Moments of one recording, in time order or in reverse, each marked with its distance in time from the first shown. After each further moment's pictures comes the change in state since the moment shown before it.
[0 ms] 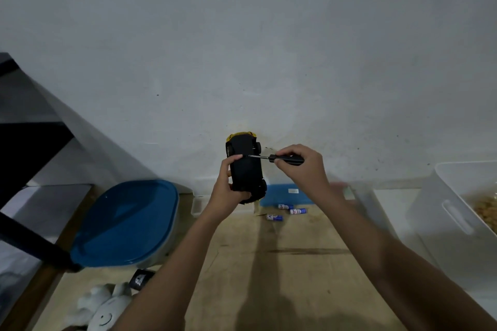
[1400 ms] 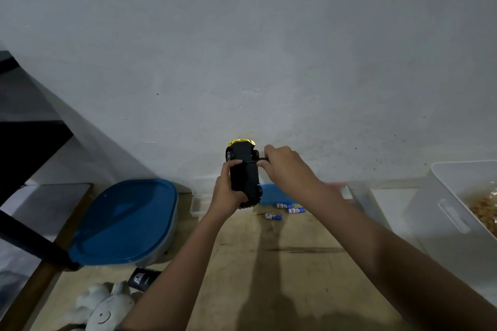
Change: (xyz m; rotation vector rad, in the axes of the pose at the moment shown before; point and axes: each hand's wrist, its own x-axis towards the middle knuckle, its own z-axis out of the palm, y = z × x) left_hand -0.005 0.006 0.008 -0.034 0.047 -0.104; right_hand 0.001 -0.044 0.015 -0.863 -0.367 -0.123
